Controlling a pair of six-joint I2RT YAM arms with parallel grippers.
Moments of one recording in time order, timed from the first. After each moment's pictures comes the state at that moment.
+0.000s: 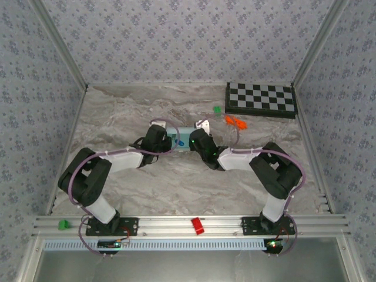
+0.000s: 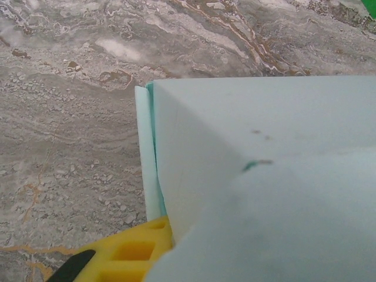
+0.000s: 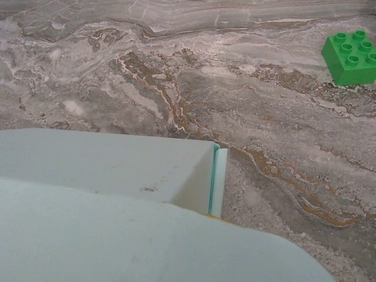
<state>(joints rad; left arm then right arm) -0.60 1.61 0.76 0.13 -0.16 -0.45 0.80 1.76 0.88 0.29 0.46 0.46</state>
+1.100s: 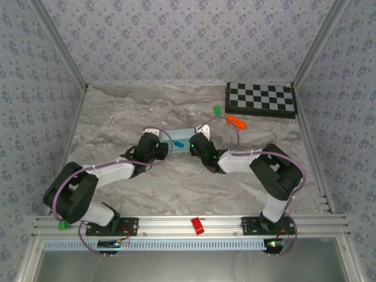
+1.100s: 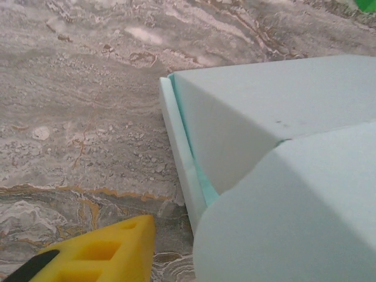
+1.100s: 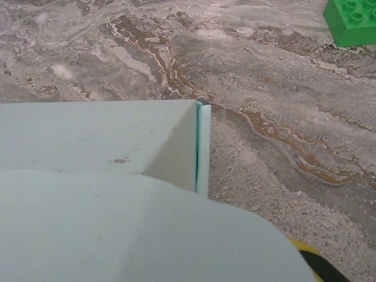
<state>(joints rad) -0.61 1.42 0.59 0.15 -0.18 -0.43 0.82 1.74 0.85 0.23 0.46 0.49</state>
